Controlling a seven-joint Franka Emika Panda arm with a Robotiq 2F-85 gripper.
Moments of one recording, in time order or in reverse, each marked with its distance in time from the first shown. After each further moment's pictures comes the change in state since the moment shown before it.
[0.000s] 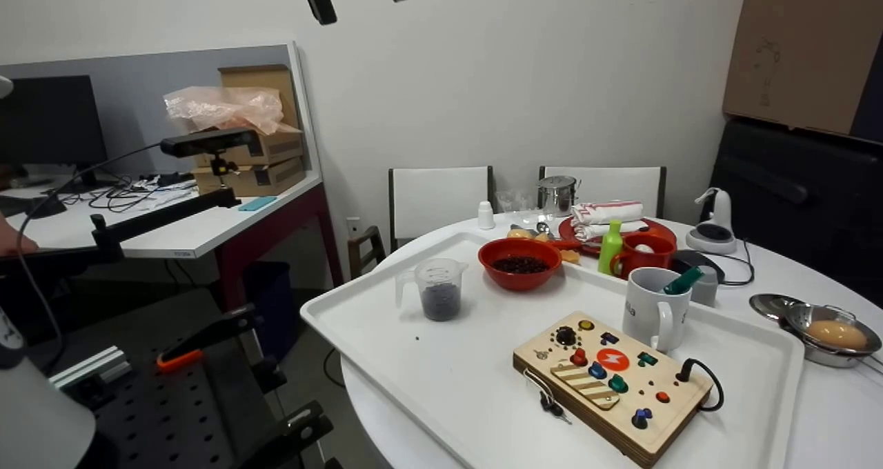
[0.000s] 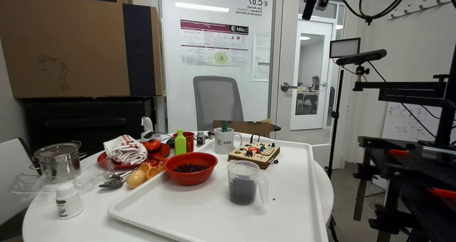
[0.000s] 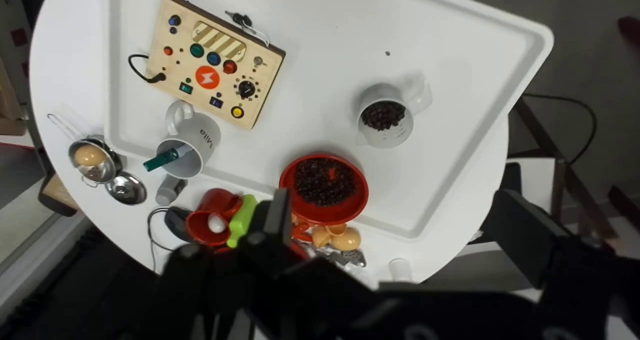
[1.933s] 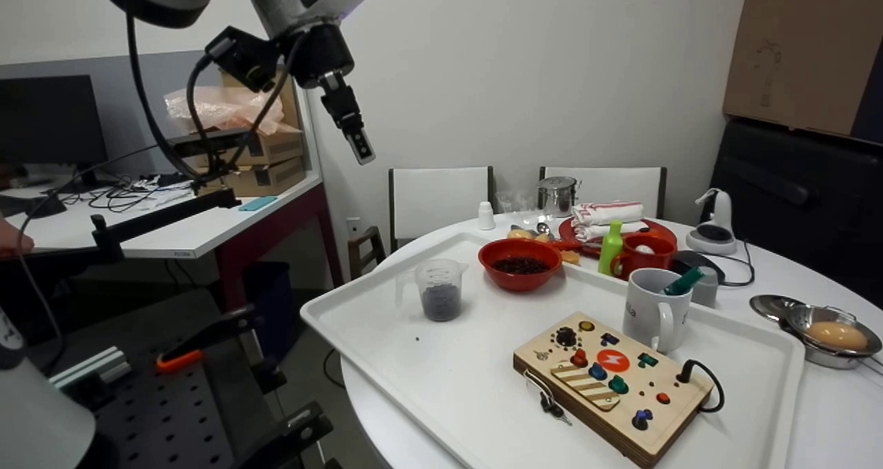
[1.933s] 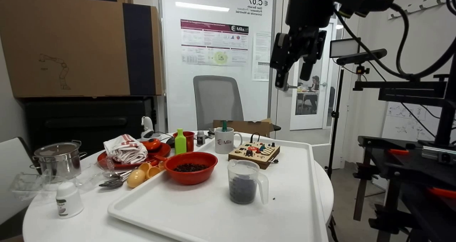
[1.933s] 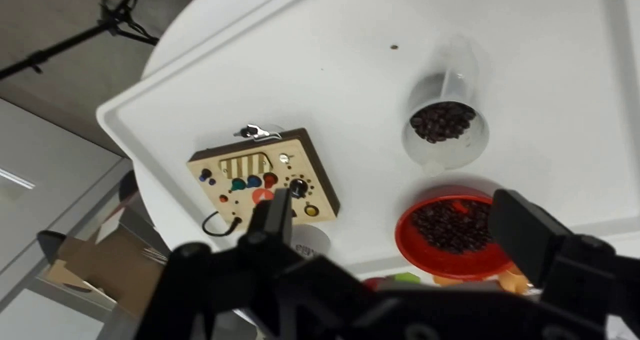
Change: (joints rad) arm -0.471 0.431 0.836 -0.020 -0.130 0.339 1.273
